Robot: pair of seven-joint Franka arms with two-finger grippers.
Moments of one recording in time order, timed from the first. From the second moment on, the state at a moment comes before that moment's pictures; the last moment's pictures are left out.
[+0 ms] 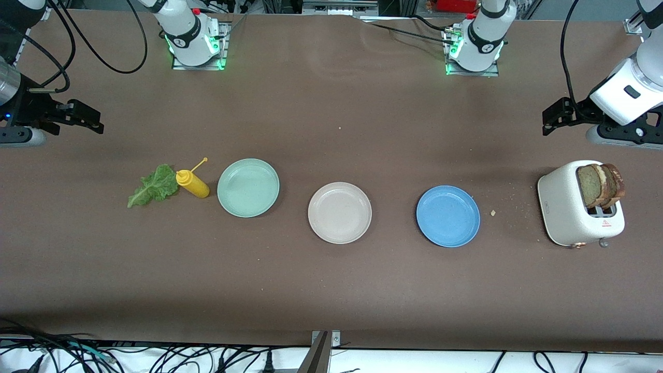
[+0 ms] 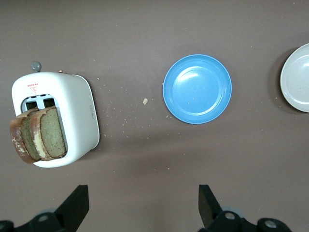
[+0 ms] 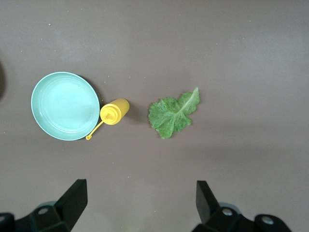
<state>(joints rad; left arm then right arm) -0.06 0.00 -0.02 -1.63 0.03 1.59 0.04 0.04 0.03 -0.04 -1.63 0.00 1.60 -0.03</state>
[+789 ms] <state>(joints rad) -0.01 0.02 -0.01 -1.63 0.03 1.59 0.04 0.04 0.03 -0.04 -1.63 0.00 1.60 -0.03</state>
